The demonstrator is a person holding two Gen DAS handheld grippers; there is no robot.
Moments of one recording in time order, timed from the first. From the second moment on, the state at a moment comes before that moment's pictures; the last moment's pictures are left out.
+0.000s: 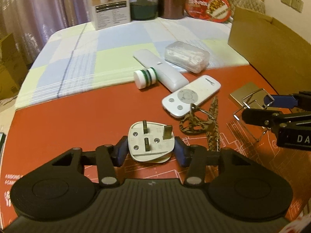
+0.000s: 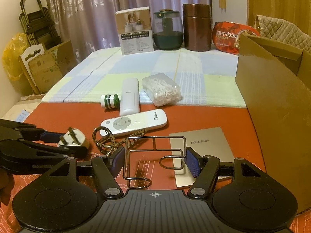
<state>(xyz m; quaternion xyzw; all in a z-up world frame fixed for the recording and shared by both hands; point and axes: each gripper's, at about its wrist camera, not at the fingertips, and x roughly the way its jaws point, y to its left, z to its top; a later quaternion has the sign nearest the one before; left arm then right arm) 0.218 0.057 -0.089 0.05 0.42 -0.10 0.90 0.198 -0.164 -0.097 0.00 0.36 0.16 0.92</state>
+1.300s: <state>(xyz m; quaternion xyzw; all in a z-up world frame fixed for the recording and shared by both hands) 0.165 -0.167 0.077 0.07 0.30 -0.24 0.92 0.158 -0.367 0.074 0.03 0.29 0.04 0.95</state>
